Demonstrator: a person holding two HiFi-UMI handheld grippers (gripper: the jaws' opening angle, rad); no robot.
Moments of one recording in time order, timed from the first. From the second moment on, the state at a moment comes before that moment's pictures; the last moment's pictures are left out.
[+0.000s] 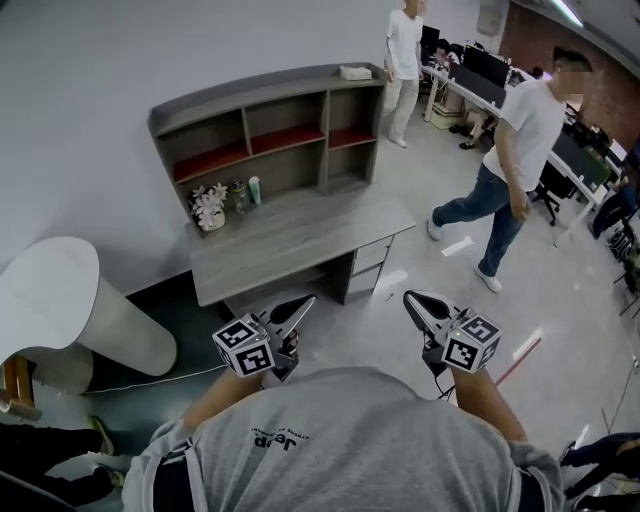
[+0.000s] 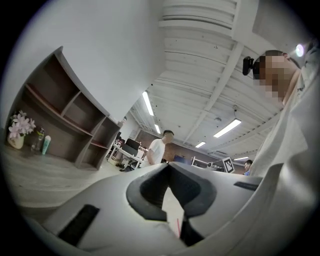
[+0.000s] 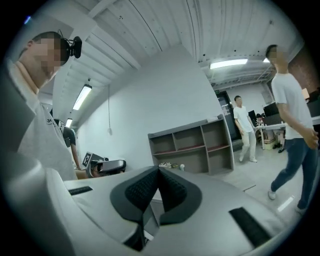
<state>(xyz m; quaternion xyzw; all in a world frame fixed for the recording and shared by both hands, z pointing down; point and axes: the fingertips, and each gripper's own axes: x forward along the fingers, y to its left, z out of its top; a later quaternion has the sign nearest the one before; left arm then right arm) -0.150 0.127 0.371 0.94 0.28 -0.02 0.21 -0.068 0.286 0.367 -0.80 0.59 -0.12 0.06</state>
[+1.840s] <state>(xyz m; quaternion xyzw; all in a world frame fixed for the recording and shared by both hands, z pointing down) 0.283 -0.035 0.342 0.97 0.18 -0.05 0.16 0.405 0.118 0.376 -0.75 0.65 -0.11 0.06</state>
